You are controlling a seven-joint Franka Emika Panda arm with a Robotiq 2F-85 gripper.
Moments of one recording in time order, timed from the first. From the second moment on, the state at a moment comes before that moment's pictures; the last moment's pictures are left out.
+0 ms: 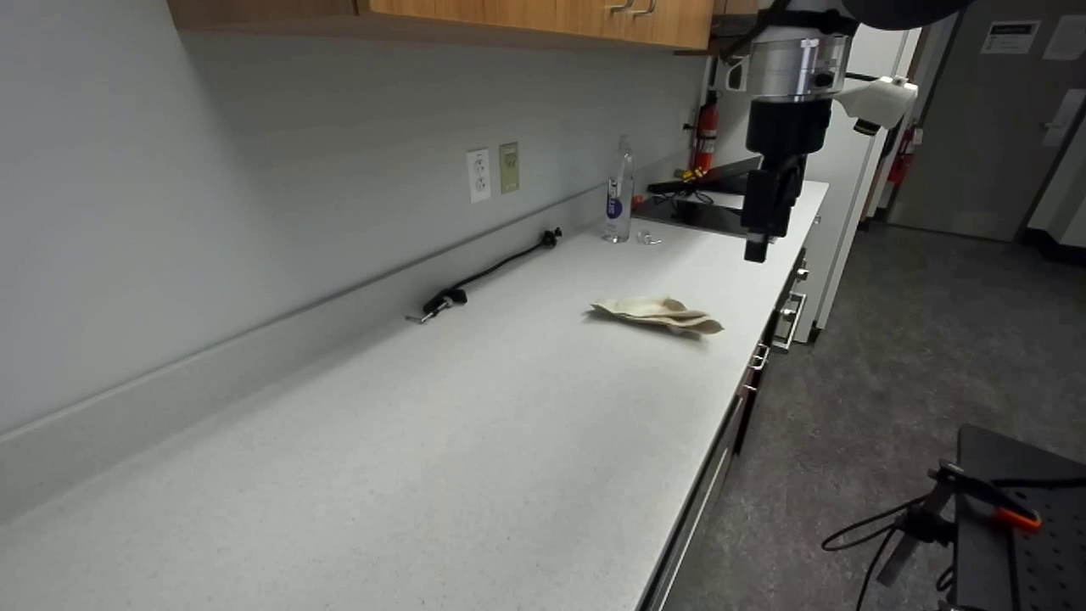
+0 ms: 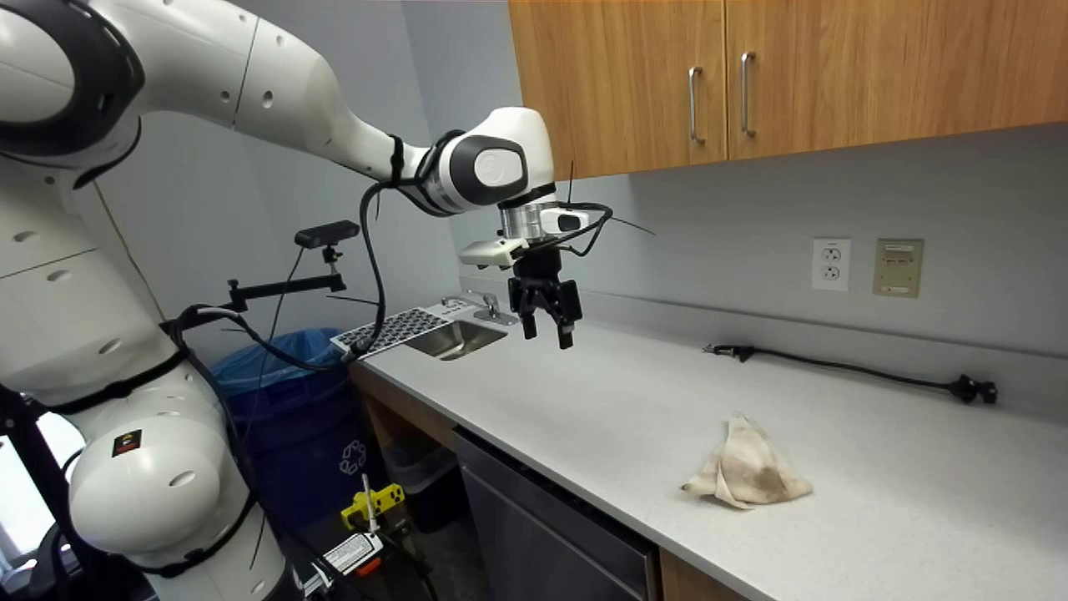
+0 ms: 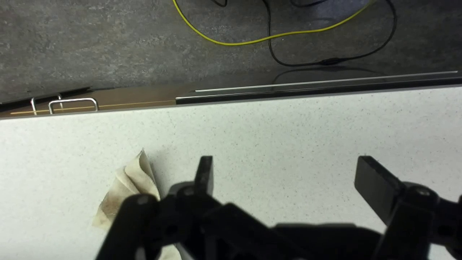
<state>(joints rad) 0.01 -0.15 -0.01 -2.23 -0.08 2.02 0.01</state>
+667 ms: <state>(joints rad) -0.09 0.05 -0.12 -2.10 -0.04 2.05 -0.14</state>
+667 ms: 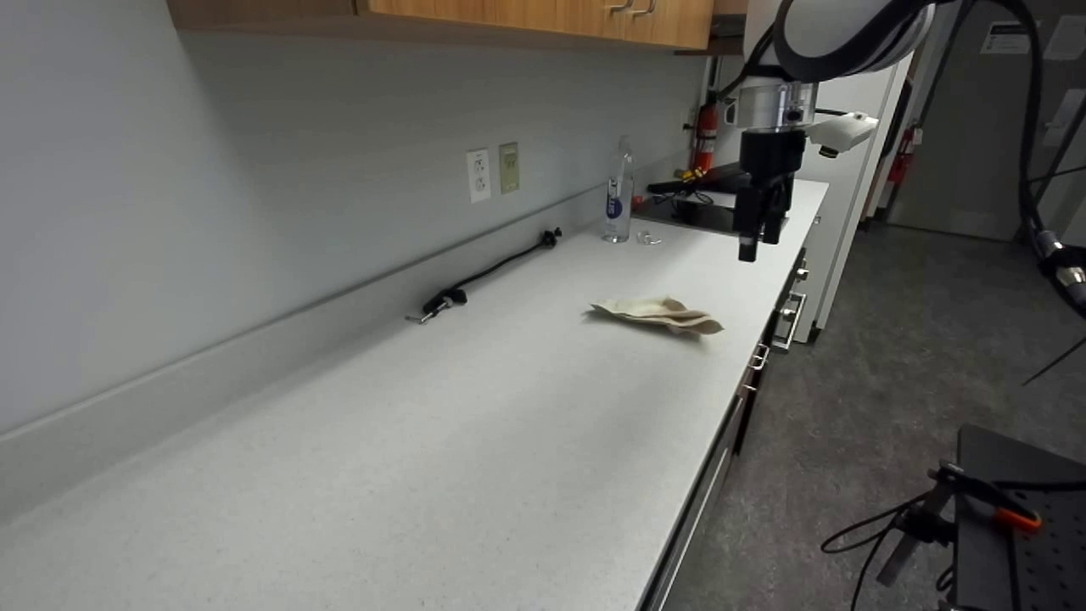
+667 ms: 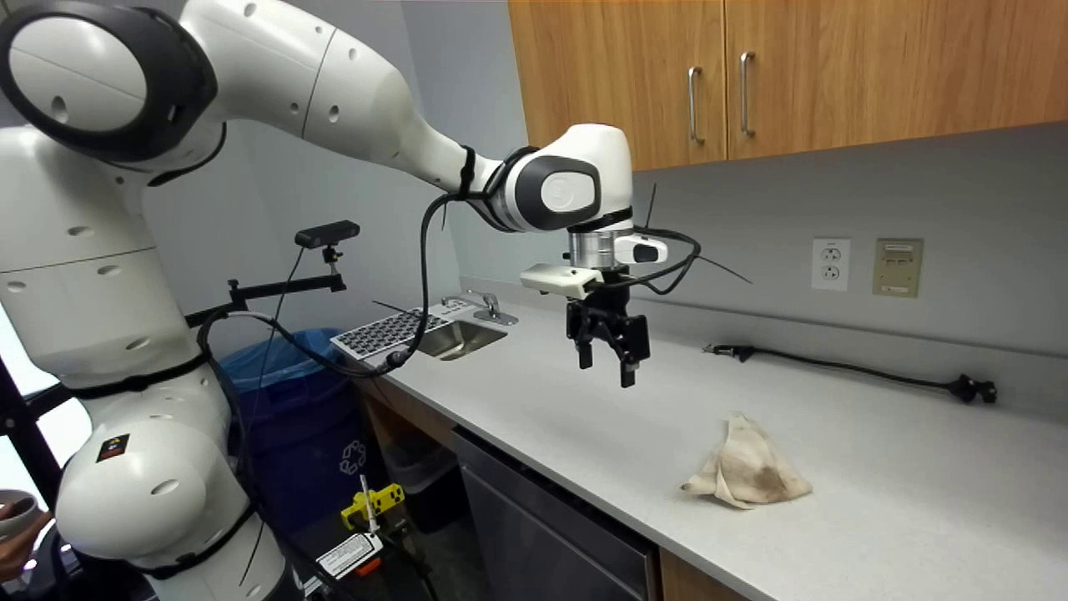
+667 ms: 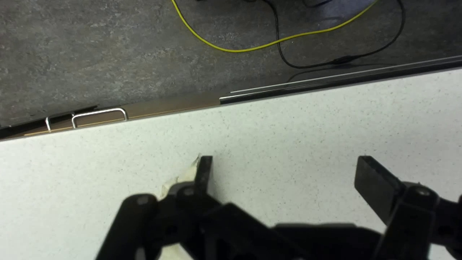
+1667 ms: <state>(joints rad) -0.13 0.20 -0.13 -1.97 0.01 2.06 -0.20</state>
